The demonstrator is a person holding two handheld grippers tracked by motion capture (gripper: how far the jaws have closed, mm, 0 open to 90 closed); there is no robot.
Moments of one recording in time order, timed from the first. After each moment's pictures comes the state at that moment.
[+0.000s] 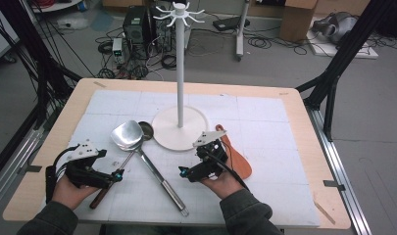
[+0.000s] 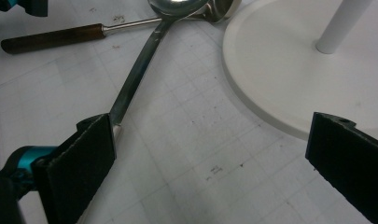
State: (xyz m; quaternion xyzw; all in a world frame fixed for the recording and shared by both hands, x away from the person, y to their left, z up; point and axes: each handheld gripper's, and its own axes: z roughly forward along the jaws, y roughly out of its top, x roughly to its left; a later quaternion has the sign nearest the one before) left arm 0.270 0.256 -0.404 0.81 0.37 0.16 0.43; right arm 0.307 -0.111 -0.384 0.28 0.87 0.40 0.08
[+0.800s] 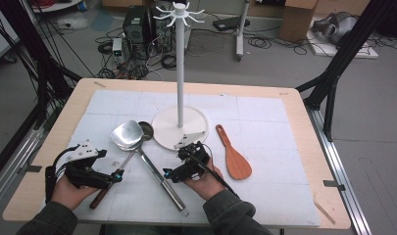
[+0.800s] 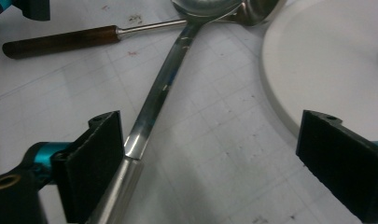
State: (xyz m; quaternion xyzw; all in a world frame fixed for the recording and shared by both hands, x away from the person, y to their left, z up) left arm 0.269 0.257 -0.403 0.81 0.36 0.16 0.44; right arm 0.312 -0.066 -0.401 0.26 0.88 0.40 0.06
